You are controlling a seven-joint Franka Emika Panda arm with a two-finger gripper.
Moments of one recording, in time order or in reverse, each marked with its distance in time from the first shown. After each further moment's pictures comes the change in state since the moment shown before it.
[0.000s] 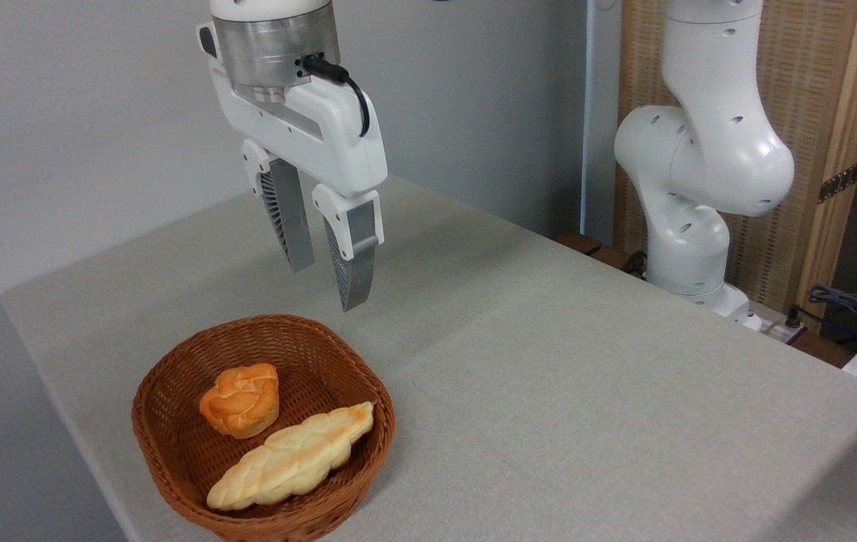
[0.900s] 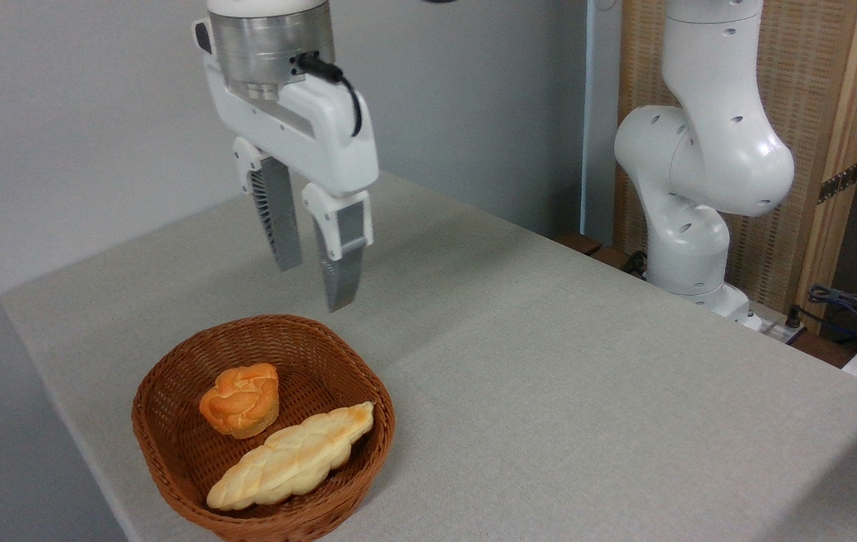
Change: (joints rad) arm -0.006 -0.001 -0.011 -0.020 -0.024 0.070 0.000
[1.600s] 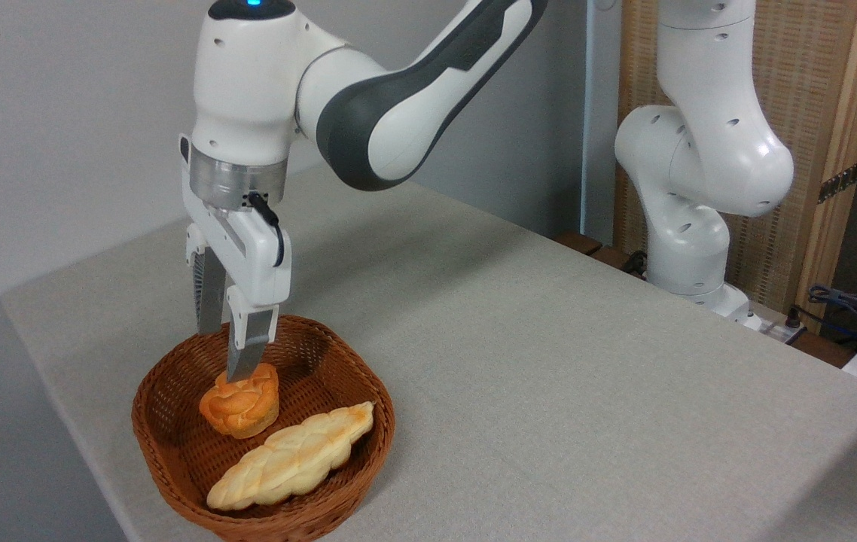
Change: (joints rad) arm -0.010 0.071 -0.170 -0.314 -0.082 0.634 0.016
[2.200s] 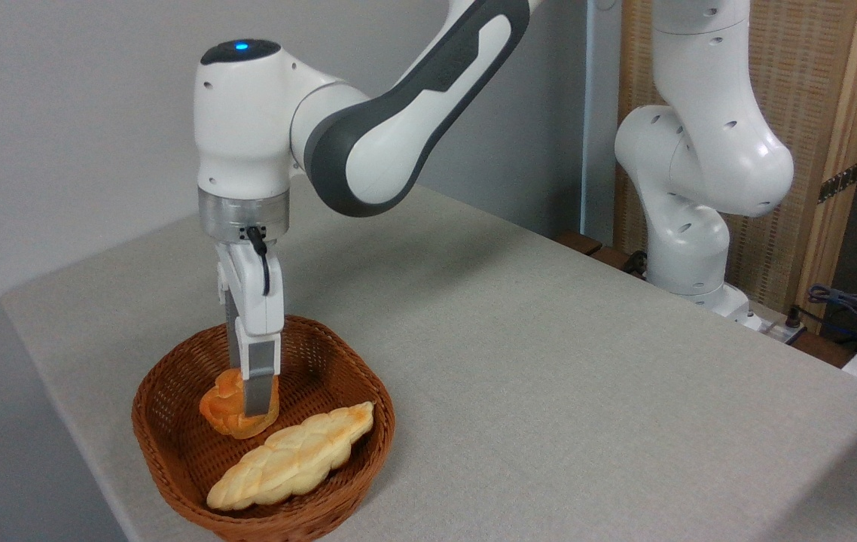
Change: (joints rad) arm 0.001 0.052 -0.026 -0.033 0.179 0.018 0.056
